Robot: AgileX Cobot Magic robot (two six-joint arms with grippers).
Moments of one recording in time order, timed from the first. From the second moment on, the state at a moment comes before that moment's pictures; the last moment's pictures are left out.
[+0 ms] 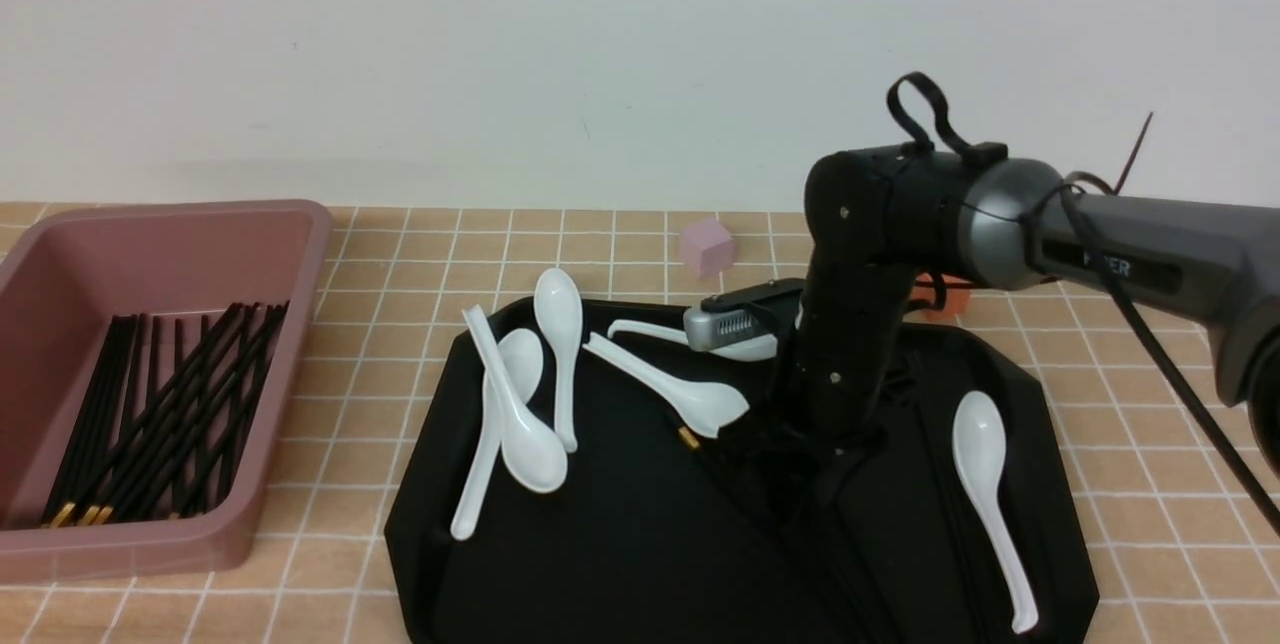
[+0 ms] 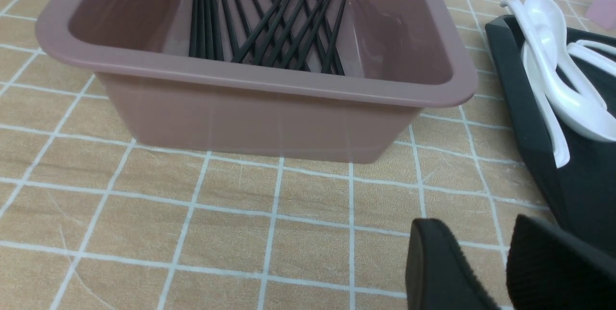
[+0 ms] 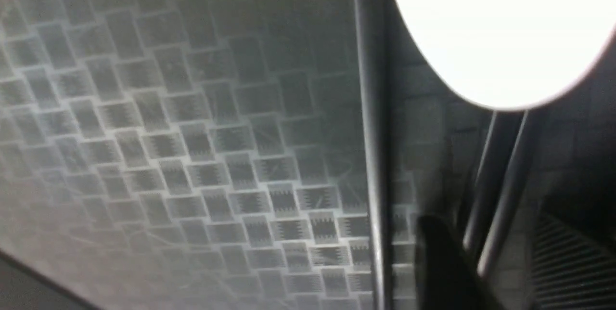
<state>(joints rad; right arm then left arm) 0.45 2.21 -1.69 0.19 1.14 -0.07 -0.01 -0.01 0.03 -0.03 0.39 -0.18</state>
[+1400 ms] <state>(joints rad) 0.50 2.07 -1.65 0.11 1.17 0.03 -0.01 -0.01 0.03 -0.03 0.39 -0.18</state>
